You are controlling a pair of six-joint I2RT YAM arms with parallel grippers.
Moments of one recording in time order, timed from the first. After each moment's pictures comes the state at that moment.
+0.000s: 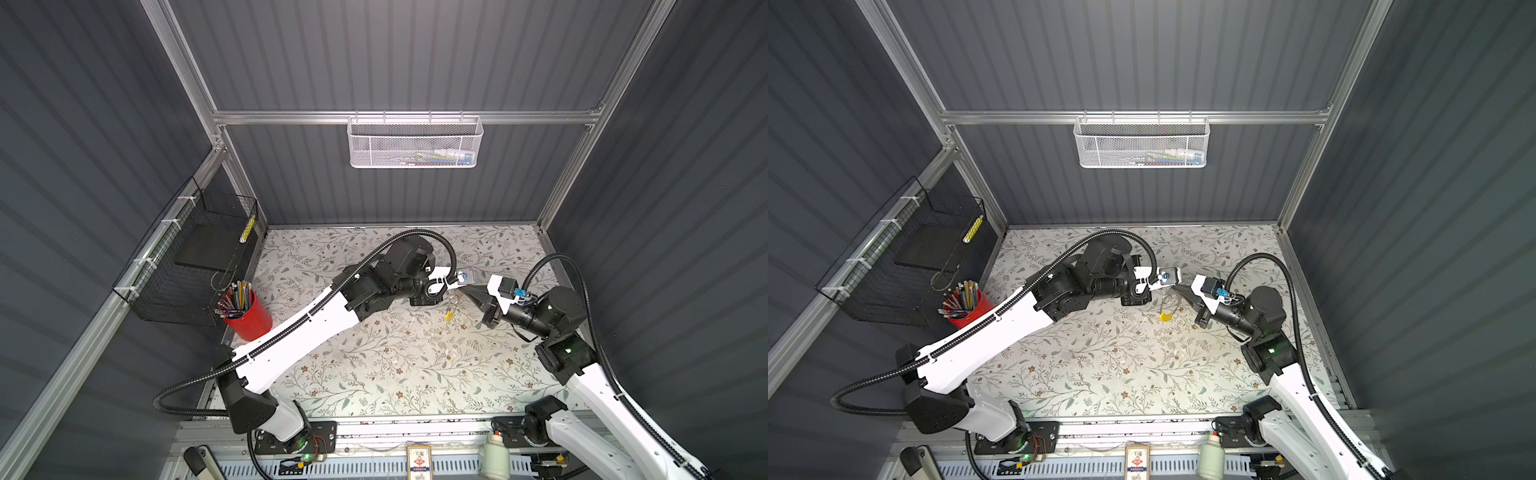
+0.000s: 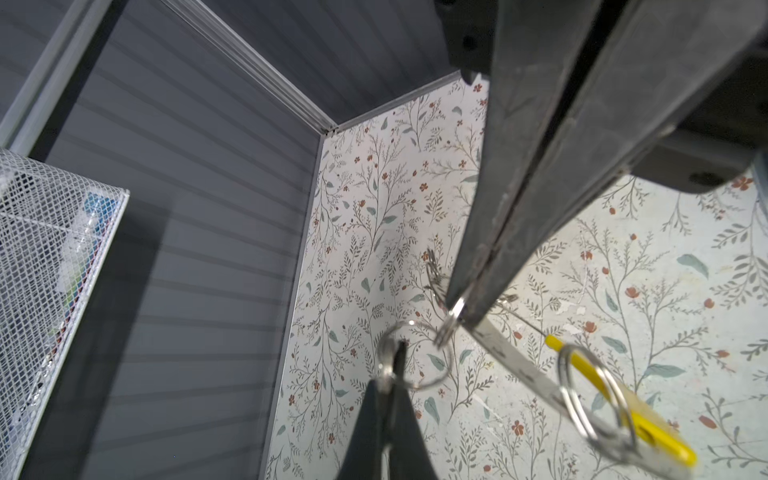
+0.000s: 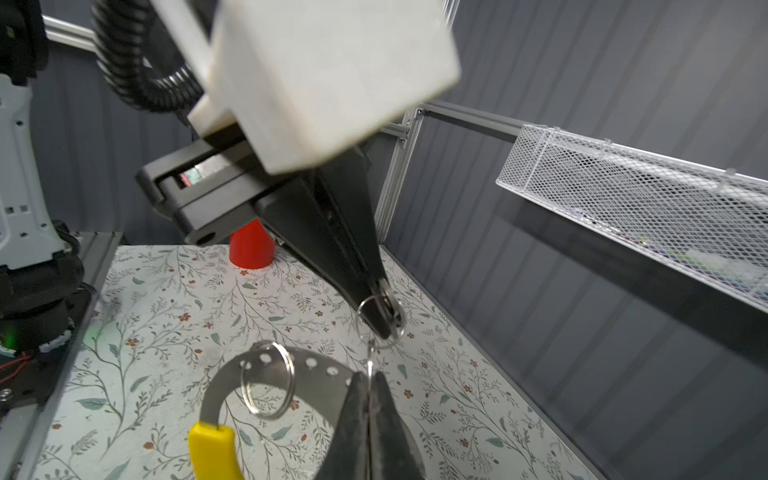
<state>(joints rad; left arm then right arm) -0.99 1.54 1.69 -0.74 -0.01 0.77 0.35 0.77 0.61 0.20 -0.70 -0.26</state>
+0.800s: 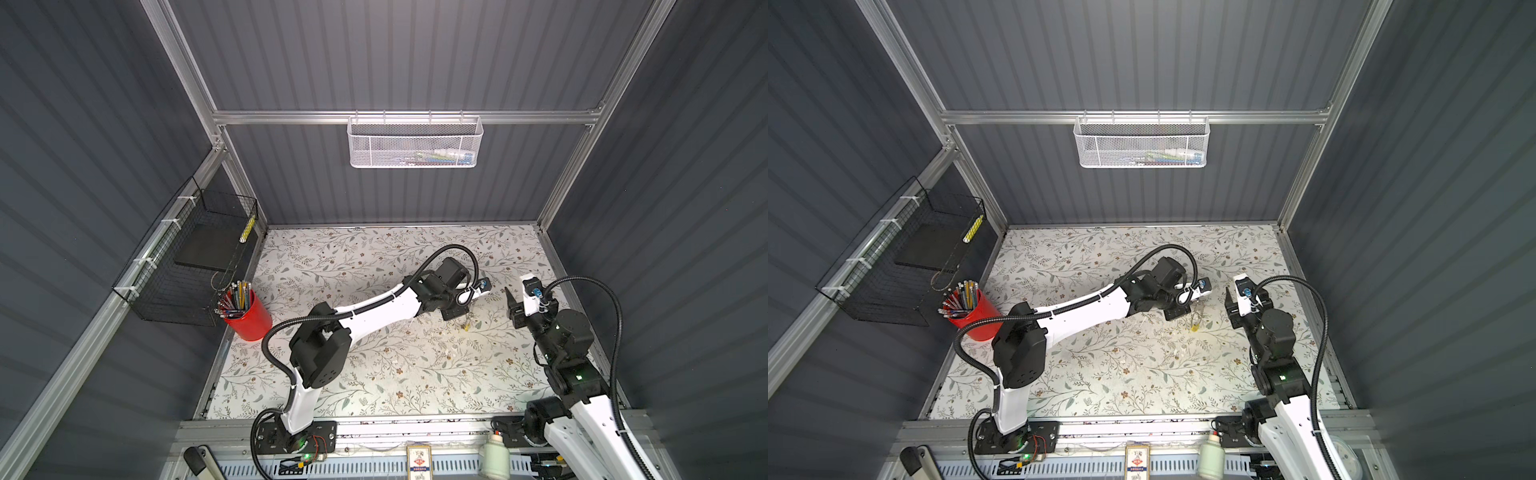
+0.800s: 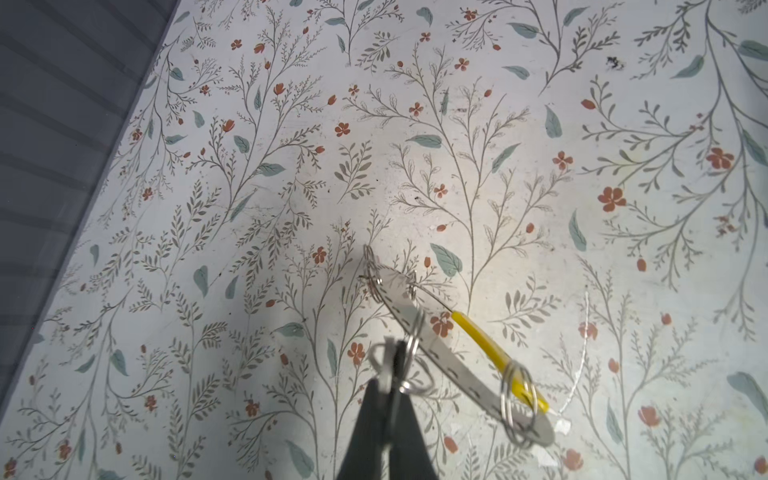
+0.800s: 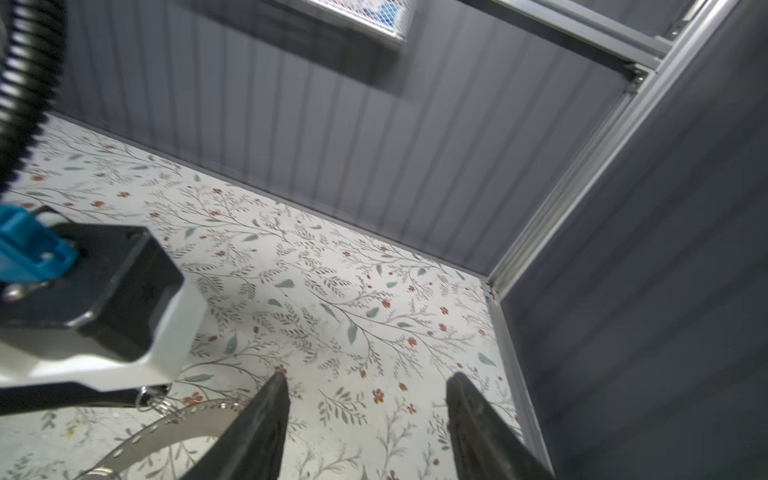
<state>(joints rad) -0.98 1.99 1.64 -0.44 0.10 0.43 0.16 0.53 0.45 -0.06 0.06 -0.33</state>
